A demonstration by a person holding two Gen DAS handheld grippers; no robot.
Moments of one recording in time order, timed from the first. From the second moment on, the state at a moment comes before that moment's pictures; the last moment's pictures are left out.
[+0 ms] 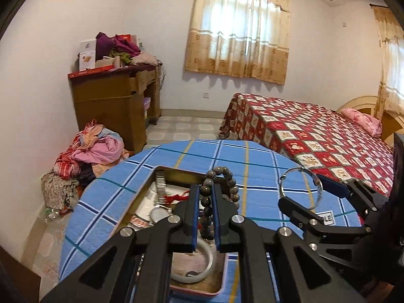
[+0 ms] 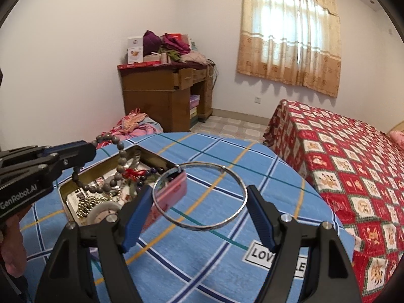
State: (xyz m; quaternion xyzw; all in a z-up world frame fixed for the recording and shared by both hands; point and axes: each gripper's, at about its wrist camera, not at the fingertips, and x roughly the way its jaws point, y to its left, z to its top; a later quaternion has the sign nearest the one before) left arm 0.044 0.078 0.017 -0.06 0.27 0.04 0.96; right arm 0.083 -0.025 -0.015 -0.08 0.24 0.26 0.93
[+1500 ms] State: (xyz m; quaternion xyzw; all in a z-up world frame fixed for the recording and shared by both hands) left arm 0.070 0.148 -0.035 -0.06 0.37 0.08 0.93; right arm 0.110 0.068 -0.053 -0.11 0.31 0.34 0.88
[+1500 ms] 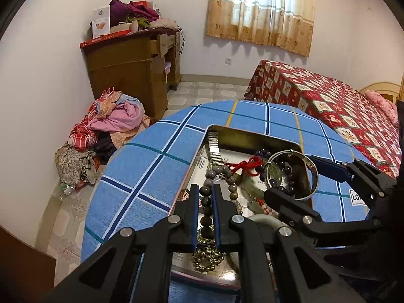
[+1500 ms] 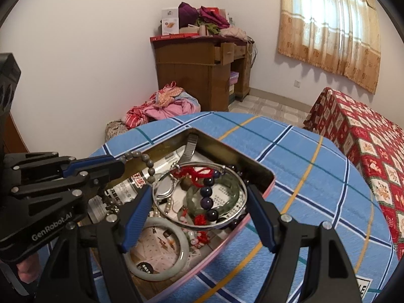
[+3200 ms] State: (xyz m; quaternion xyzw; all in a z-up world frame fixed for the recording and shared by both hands) left arm 0.002 0.142 -0.013 -0.08 0.33 0.09 0.94; right arm 0.070 -0.006 -0.031 -0.07 0.30 0.31 0.90
